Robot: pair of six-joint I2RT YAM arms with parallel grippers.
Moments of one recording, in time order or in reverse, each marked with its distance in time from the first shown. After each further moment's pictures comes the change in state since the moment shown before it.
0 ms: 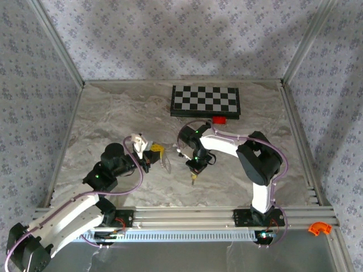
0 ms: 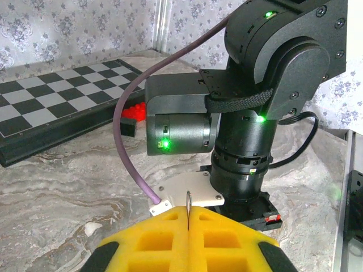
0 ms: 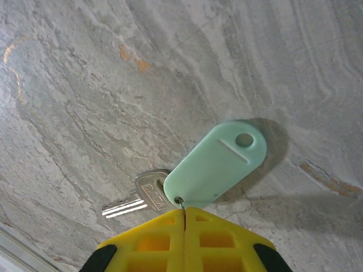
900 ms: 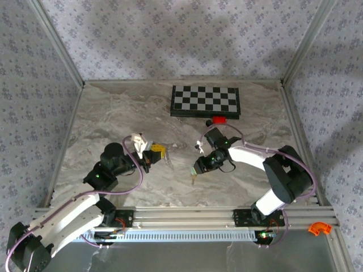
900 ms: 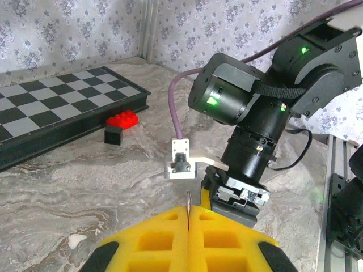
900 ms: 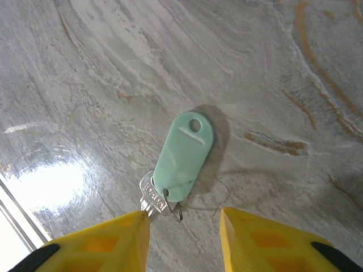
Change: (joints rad) left arm 0.002 0.007 -0.003 0.048 0.057 -0.024; right arm -0.181 -0.325 -0.456 0.526 -0.267 0.262
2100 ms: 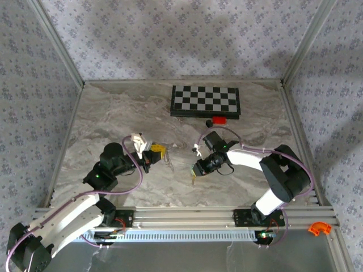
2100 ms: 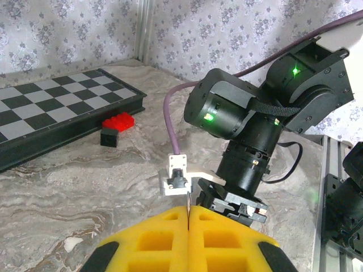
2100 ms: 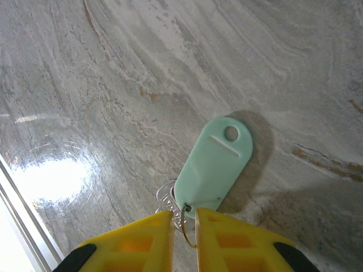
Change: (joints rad) left arm 0.006 -0.003 0.000 0.003 0.018 -0.002; right arm 0.029 0.025 -0.040 0.093 -0.043 -0.013
